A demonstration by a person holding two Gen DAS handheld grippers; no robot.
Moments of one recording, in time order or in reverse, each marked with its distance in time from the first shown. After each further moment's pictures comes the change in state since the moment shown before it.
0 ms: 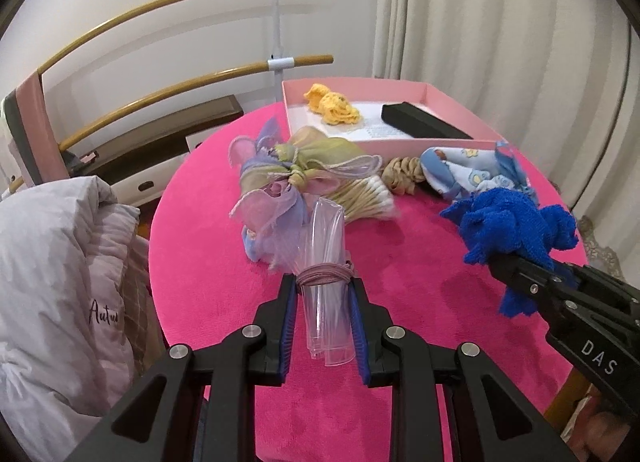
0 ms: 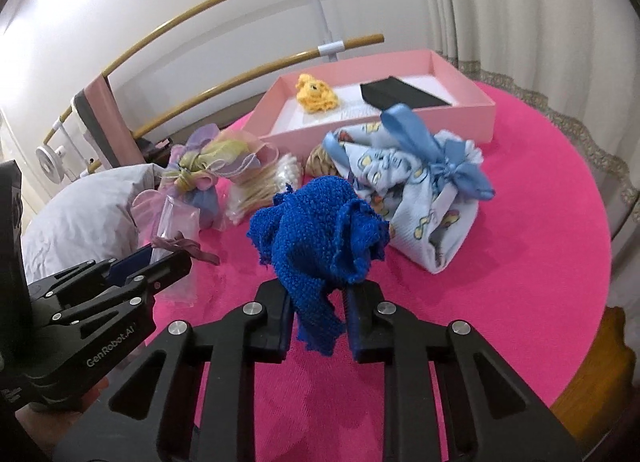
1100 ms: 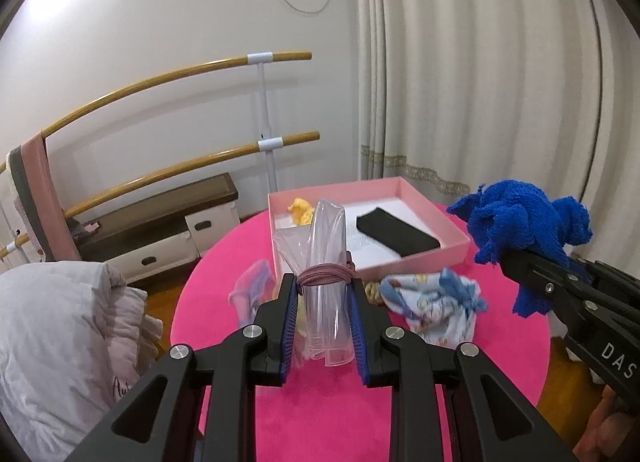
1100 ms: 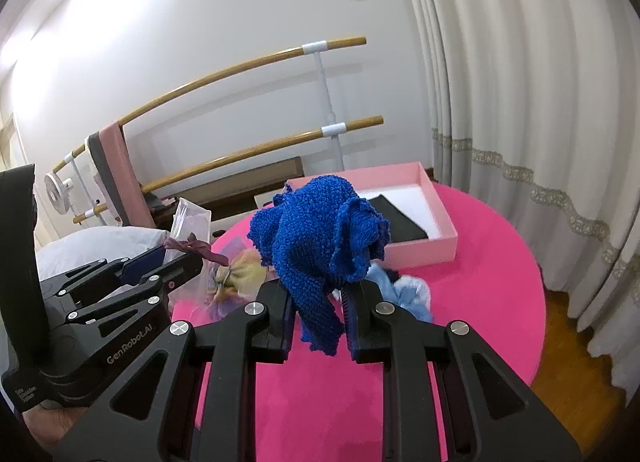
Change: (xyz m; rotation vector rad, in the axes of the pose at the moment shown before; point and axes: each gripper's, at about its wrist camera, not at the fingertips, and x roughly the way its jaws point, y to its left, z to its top) left arm -0.105 -0.021 0.041 0.047 -0.242 0.007; right arm -0.083 0.011 0.068 -0.060 -0.245 -0.021
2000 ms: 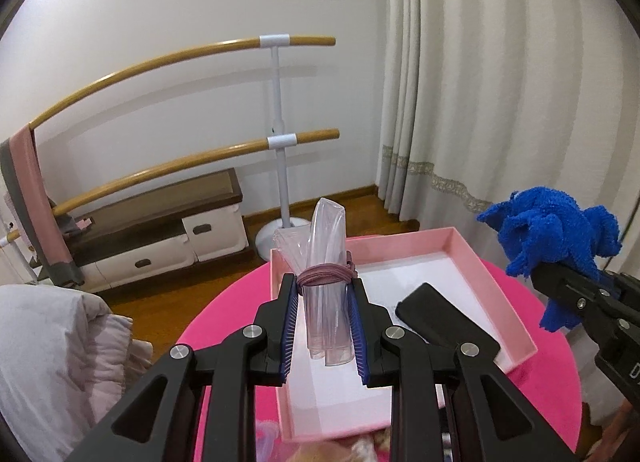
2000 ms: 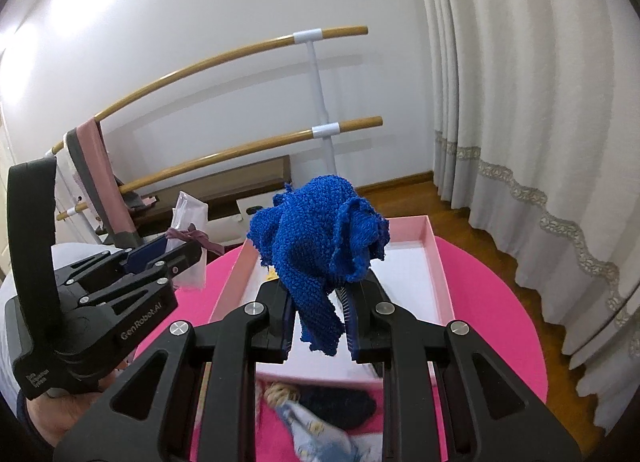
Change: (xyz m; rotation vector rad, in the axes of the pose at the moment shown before) left arm 0.217 0.021 0.142 -0.063 0.085 0.032; right arm 0.130 -0.033 0.105 -0.026 0.077 -0.017
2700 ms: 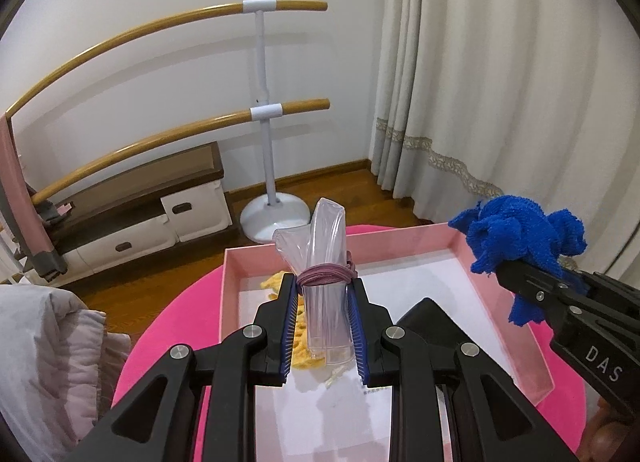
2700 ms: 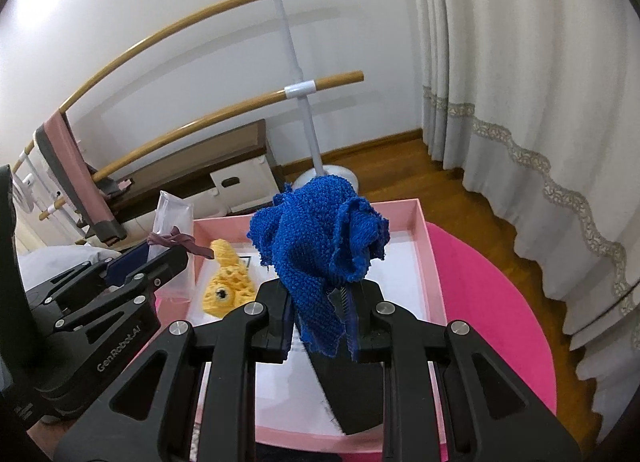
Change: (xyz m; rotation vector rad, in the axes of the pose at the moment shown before) left arm 0.166 -0.015 0.079 -0.006 0.111 -0.030; right arm 0.100 -0.056 0.030 0.067 0.160 -0.041
